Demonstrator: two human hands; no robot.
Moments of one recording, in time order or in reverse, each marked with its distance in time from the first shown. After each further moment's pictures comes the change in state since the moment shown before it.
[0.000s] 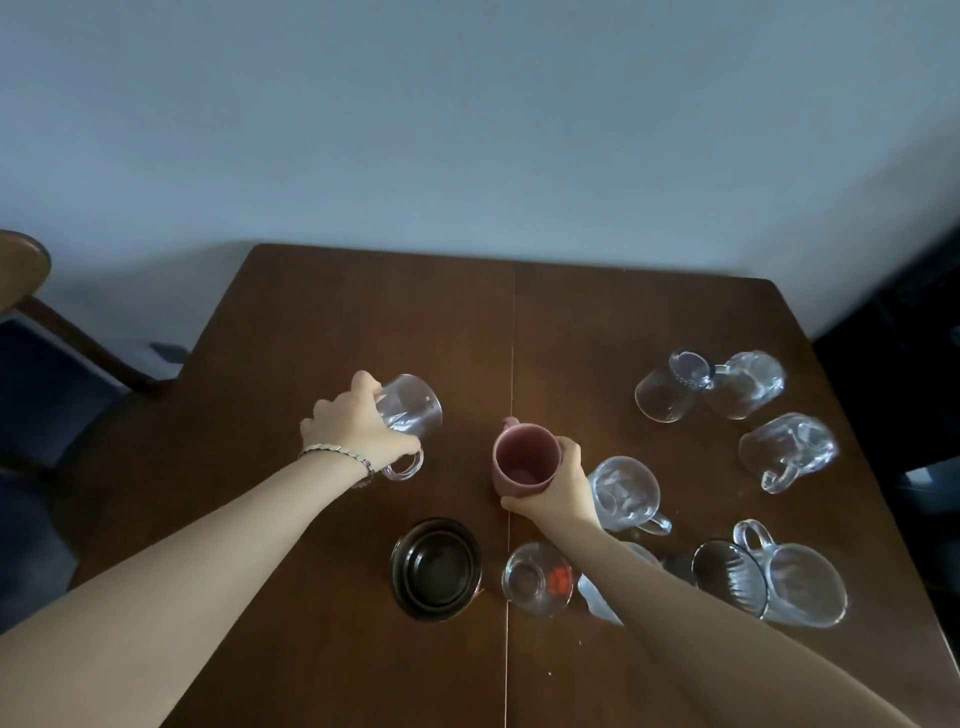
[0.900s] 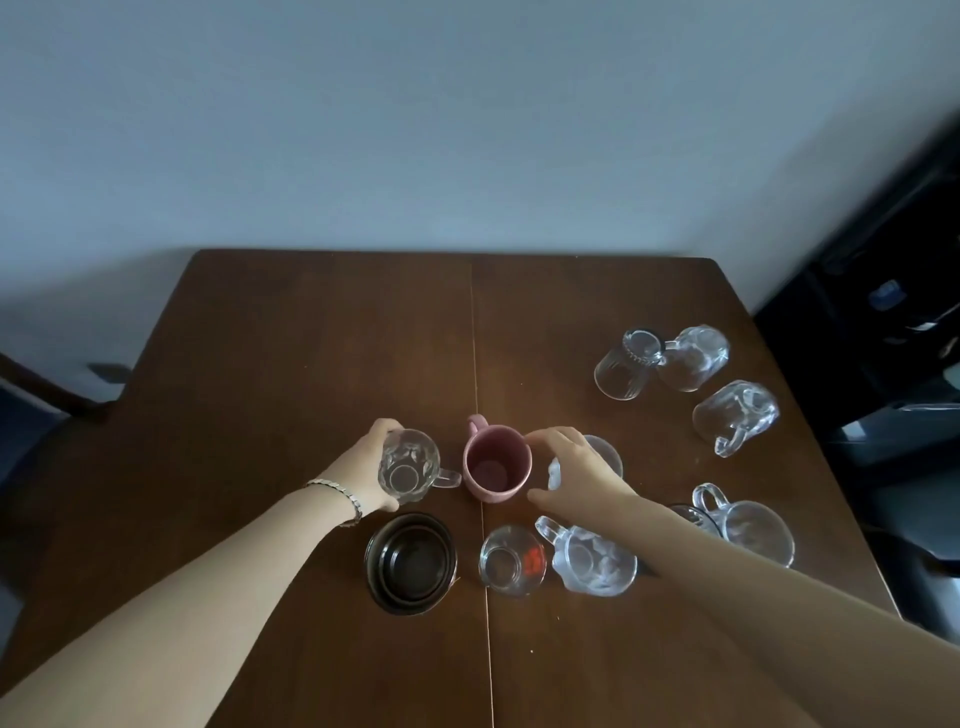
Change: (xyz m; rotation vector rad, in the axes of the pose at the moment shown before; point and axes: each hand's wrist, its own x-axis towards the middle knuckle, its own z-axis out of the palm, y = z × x) left_hand 0.004 -0.009 0.055 -0.053 -0.370 0.251; right_hand -0.020 -0.017 -0.060 -0.465 -0.185 -0.182
